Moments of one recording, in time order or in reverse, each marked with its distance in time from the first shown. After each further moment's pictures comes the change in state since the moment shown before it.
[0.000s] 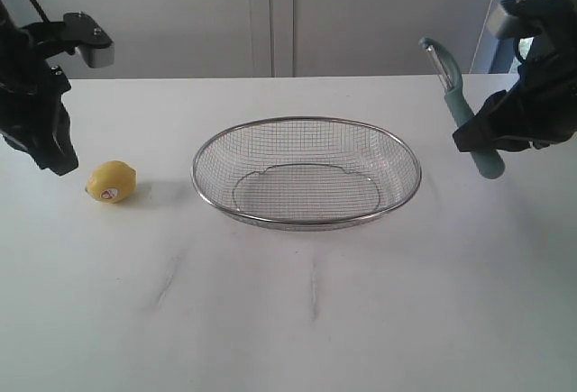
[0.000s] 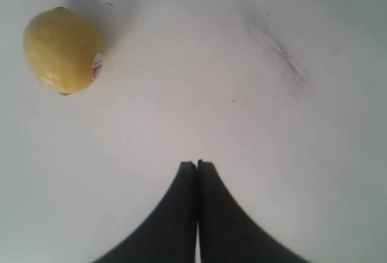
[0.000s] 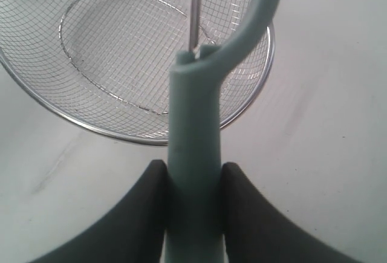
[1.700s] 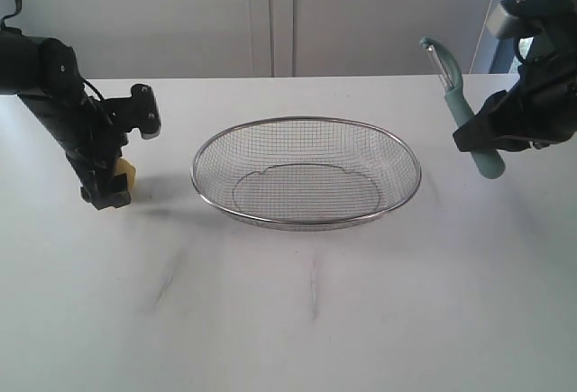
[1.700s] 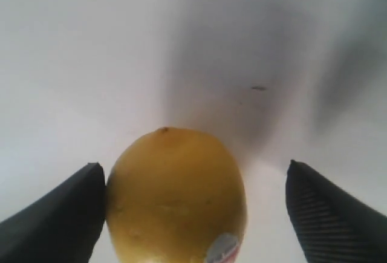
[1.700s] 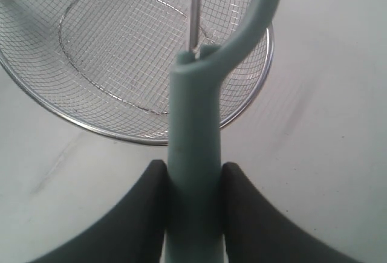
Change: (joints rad) left arm 0.024 0.393 -0.002 0.089 -0.573 0.293; right arm 0.000 0.000 0.000 0.000 -0.002 0.000
